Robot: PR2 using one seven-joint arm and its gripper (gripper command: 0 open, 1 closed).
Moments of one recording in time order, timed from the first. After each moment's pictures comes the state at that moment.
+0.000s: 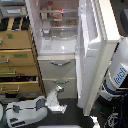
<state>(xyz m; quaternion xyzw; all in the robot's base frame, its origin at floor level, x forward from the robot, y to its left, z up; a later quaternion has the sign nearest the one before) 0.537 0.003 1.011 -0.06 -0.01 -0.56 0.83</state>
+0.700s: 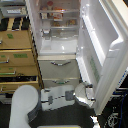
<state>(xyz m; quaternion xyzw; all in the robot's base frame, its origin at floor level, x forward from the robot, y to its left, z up) 0.572 -0.230 1.004 -0.09 0.02 -0.66 0.74</state>
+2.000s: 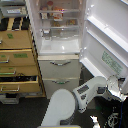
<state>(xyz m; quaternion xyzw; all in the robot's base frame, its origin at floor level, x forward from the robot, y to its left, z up) 0.567 -0.461 1.043 -0.02 -0.01 -0.71 0.70</state>
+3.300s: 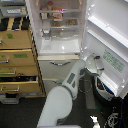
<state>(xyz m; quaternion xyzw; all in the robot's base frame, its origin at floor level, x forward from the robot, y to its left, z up) 0.745 -0.323 1.042 0.03 -0.04 -0.60 0.80</state>
